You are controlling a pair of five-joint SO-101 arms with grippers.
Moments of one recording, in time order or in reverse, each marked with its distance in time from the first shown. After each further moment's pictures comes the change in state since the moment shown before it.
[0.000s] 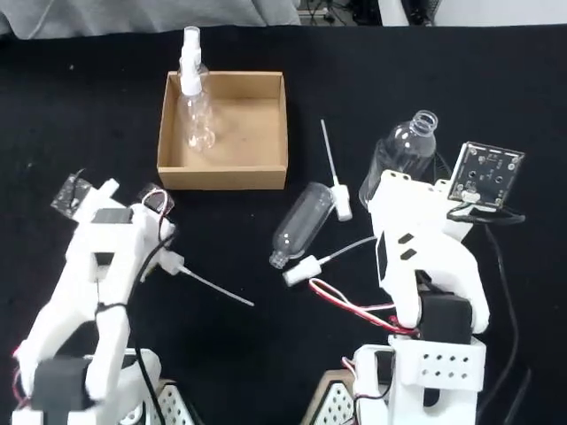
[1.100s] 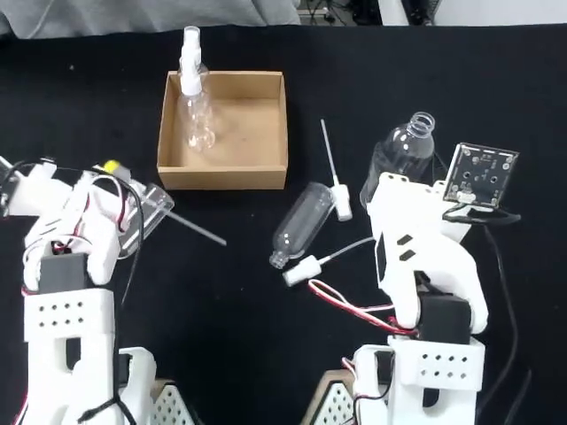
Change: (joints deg) left arm -6.5 -33.4 -1.2 -6.2 -7.3; right arm -0.1 -0.3 0.9 0.0 1.8
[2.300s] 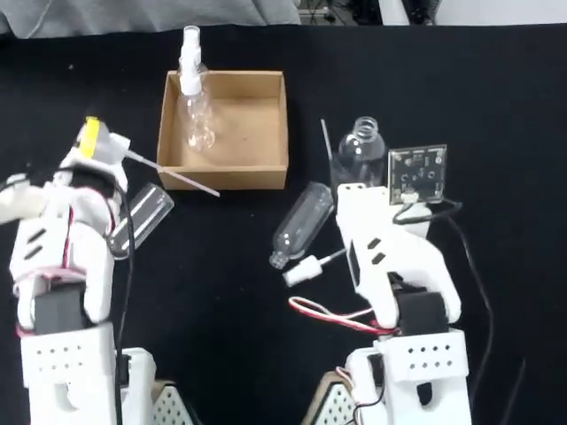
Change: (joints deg) left arm 0.0 -15.4 4.4 -15.6 -0.1; right arm -9.9 0.0 8.4 -9.3 9.2
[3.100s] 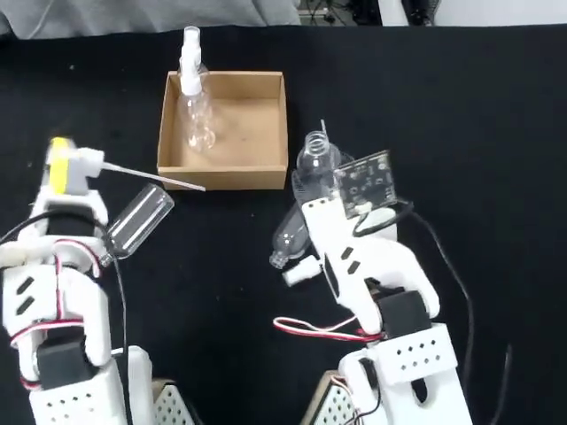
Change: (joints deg) left arm -7.3 -19.3 9.5 0.0 4.8; right arm -10.8 0.0 2.7 -0.4 7.9
